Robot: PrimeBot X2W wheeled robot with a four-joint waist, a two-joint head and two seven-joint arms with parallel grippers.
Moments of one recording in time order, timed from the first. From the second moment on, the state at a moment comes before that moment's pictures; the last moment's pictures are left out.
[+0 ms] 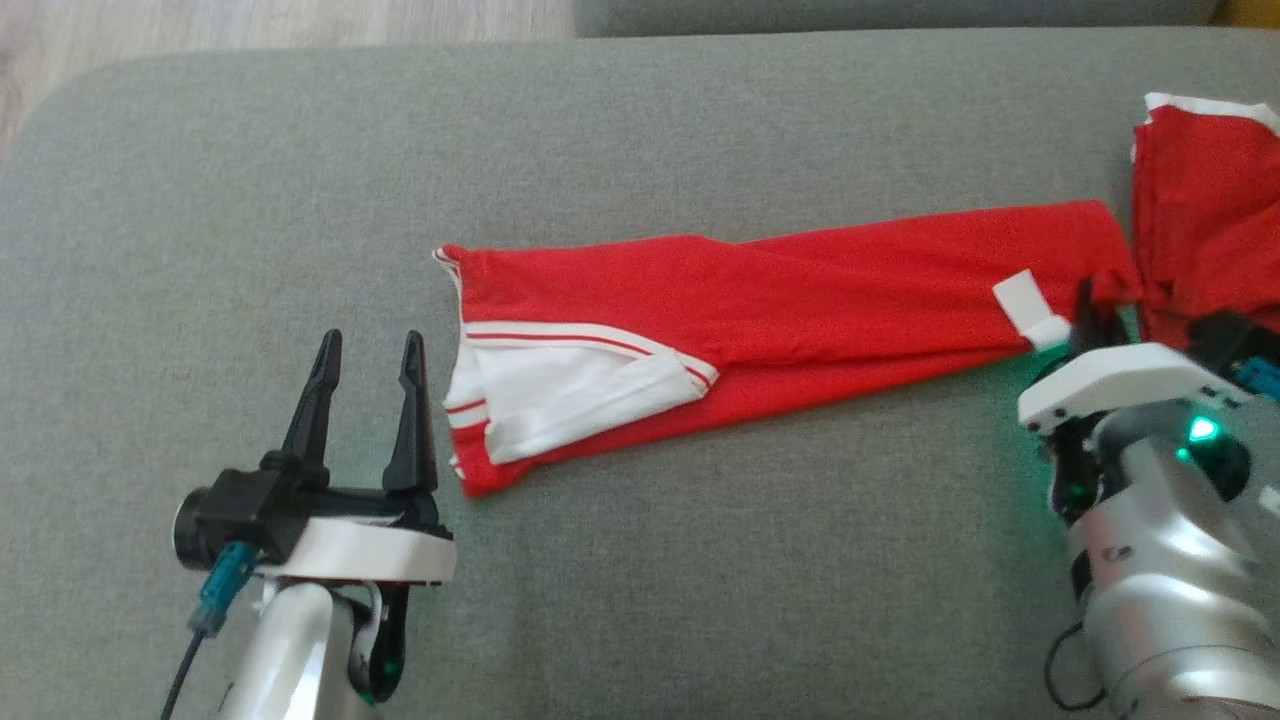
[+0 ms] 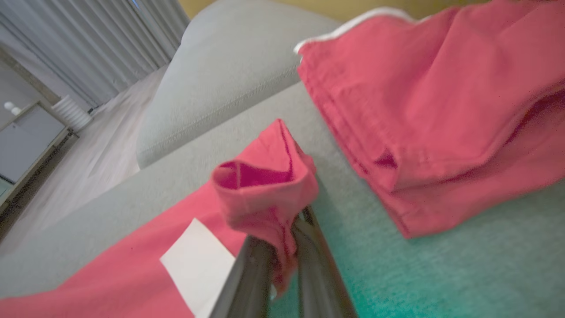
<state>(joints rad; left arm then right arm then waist) -0.21 0.05 -0.13 0.28 -0.23 -0.11 -0.26 -0.66 -0.06 -0.30 1.10 0.23 0.12 -0.24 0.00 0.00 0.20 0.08</state>
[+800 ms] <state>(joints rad) -0.16 0.05 -0.13 0.27 -0.25 -0.09 -0.26 -0.50 -0.06 -0.04 0.74 0.39 0.12 -0.25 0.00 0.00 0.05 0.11</state>
